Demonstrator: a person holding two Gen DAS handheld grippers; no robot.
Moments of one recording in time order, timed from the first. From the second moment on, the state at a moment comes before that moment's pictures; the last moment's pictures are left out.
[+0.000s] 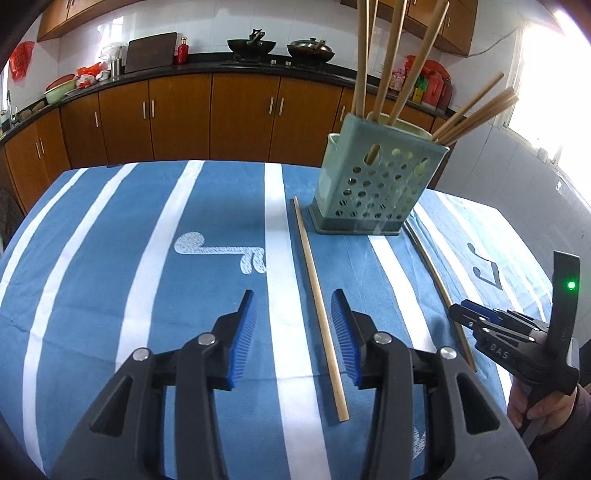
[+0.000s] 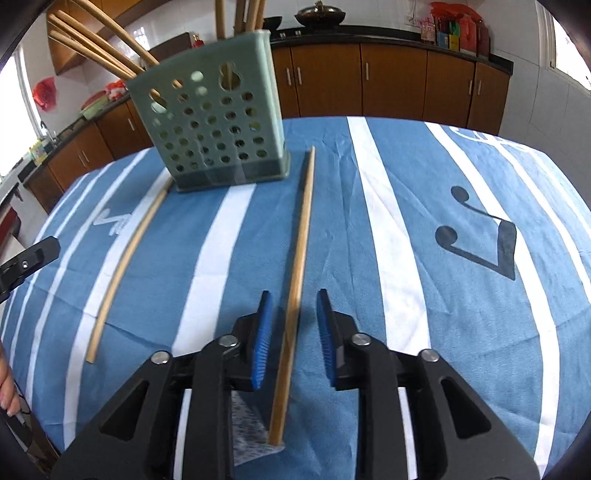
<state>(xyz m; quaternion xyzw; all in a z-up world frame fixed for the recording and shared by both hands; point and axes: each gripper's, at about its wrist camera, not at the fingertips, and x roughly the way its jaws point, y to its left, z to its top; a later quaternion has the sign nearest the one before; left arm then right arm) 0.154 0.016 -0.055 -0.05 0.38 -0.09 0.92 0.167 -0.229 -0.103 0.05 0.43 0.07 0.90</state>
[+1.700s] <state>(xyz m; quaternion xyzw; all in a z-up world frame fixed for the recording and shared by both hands) 0.204 0.024 -0.105 -0.03 0.43 -0.02 0.90 0.188 -0.264 -0.107 0.05 0.42 0.01 0.91</state>
